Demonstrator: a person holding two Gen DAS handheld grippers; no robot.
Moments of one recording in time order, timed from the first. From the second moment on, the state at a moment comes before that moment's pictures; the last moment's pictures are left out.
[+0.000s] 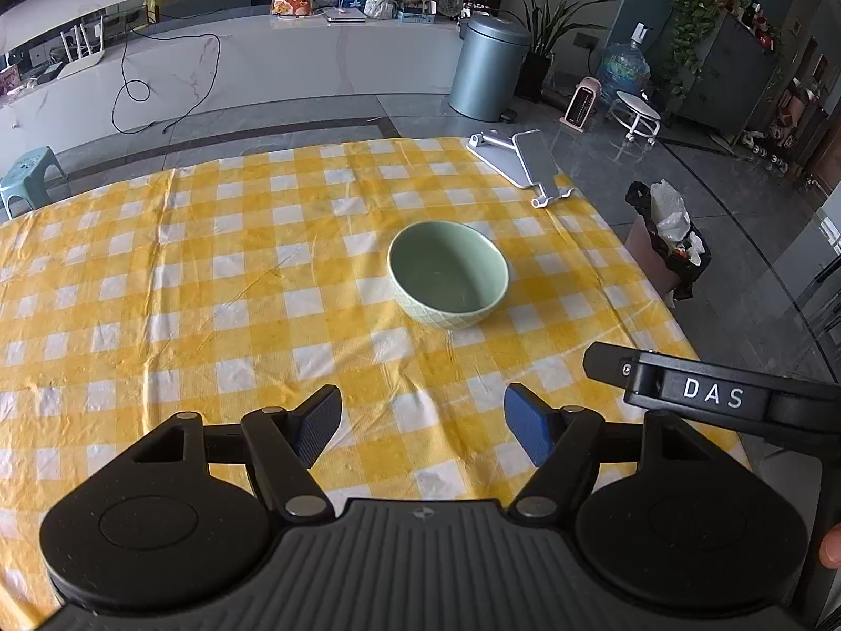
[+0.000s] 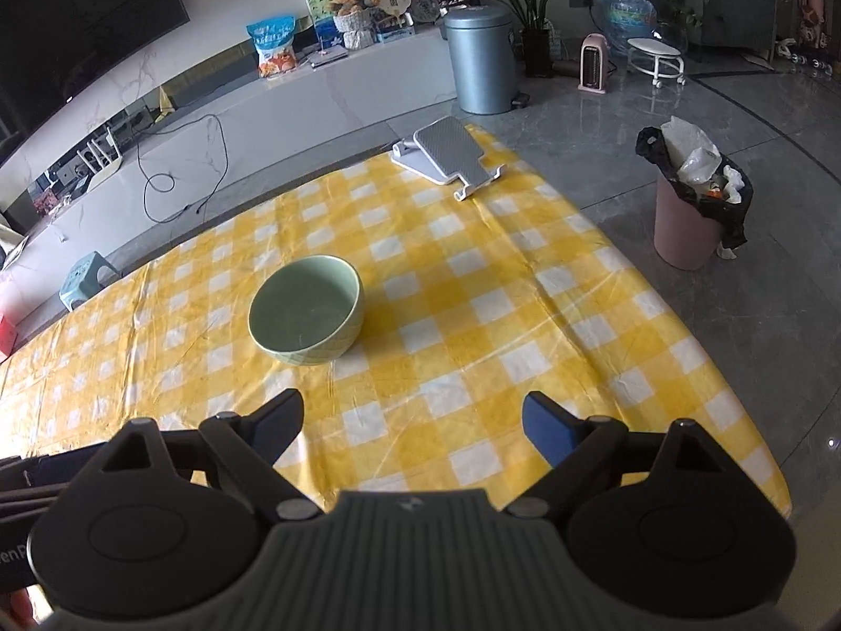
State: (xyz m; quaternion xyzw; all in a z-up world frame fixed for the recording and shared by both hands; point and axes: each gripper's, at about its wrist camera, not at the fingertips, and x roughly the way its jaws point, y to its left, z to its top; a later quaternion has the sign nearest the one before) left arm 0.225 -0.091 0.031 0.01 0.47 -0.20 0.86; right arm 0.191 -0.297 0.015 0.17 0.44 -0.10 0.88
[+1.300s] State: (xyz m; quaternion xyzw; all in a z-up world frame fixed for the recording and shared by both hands) left arm 0.352 -0.109 -0.061 -0.12 0.55 -0.18 0.81; right arm 0.332 -0.309 -0.067 0.22 0.51 -0.05 0.83
